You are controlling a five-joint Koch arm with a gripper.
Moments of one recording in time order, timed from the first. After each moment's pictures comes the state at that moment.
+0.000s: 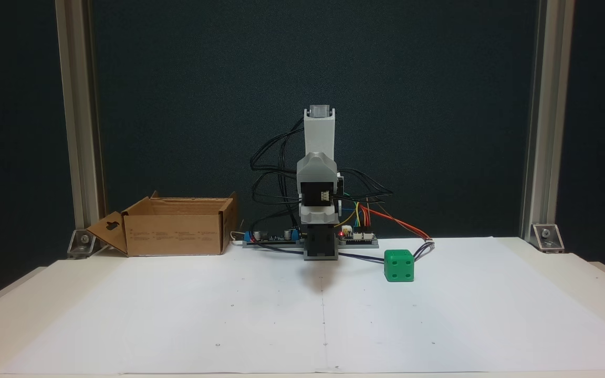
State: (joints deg) arm 1.2 129.4 176.4 -77.7 -1.0
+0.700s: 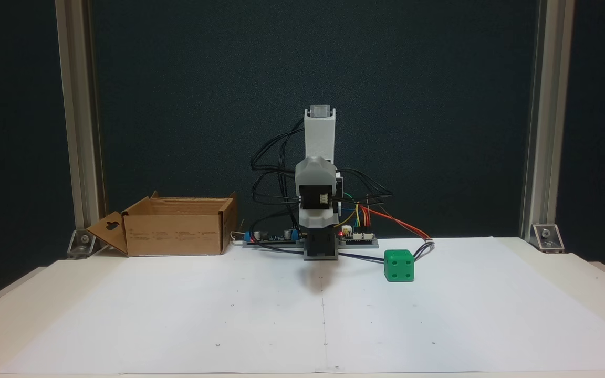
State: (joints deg) arm 2.1 129.4 176.4 -74.4 -0.9
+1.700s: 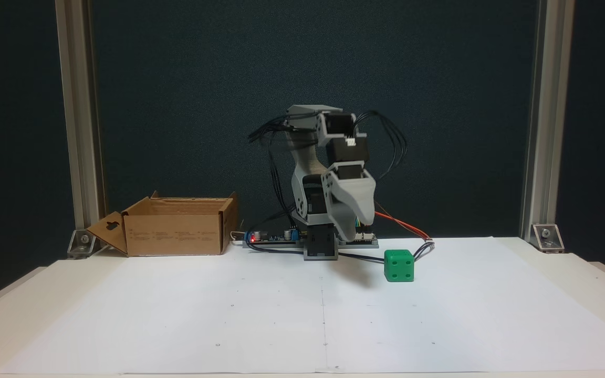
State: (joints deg) arm -21.2 129.4 129.3 35.4 0.2
